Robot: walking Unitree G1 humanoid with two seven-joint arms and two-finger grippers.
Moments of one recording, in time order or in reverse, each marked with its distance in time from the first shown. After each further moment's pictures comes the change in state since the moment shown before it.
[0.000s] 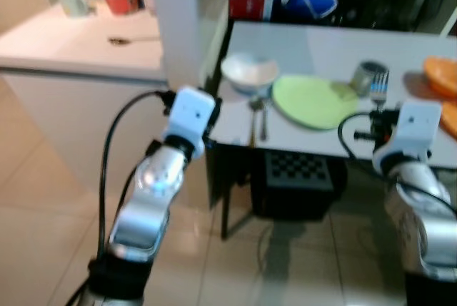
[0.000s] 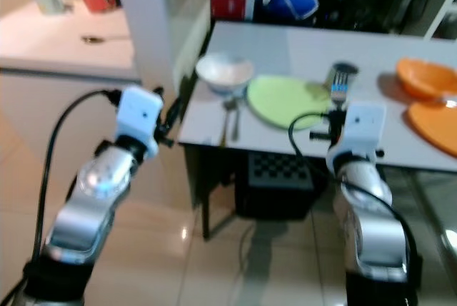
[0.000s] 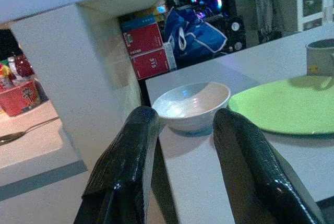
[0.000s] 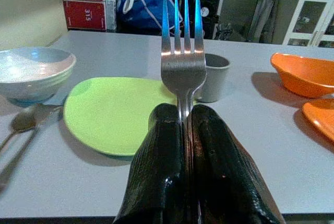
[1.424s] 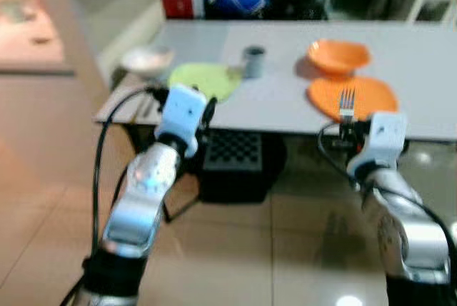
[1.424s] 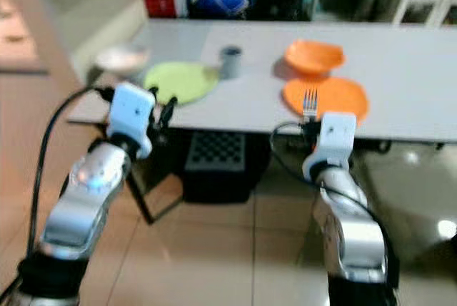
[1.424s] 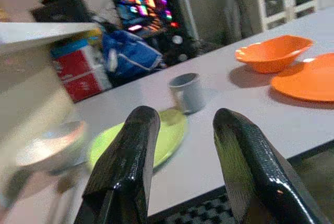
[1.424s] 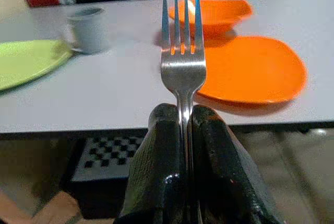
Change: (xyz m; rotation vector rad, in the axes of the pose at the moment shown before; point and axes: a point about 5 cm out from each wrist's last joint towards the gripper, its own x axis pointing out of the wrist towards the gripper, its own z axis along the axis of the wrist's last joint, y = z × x) left arm 0.000 0.003 -0.003 -0.016 0.012 -0.038; right arm -0.005 0.027 -0.023 0.084 0.129 0.100
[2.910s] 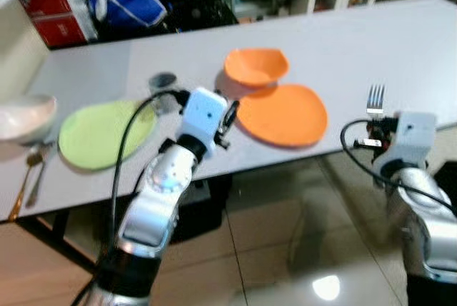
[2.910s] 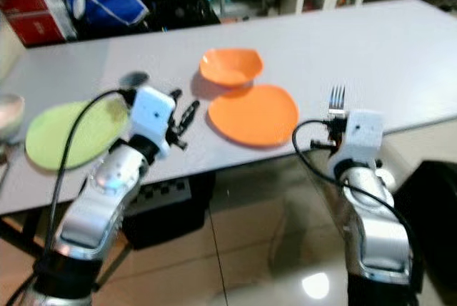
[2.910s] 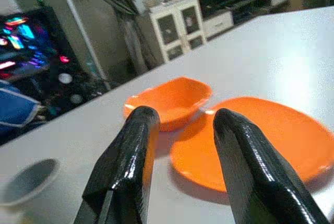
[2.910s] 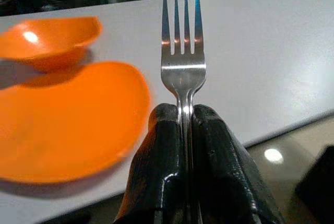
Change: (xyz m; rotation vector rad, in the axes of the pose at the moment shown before) left arm 0.005 -0.013 0.004 -0.017 -0.024 -0.065; right arm -0.001 -0.024 0.010 -0.046 -0.018 -0.060
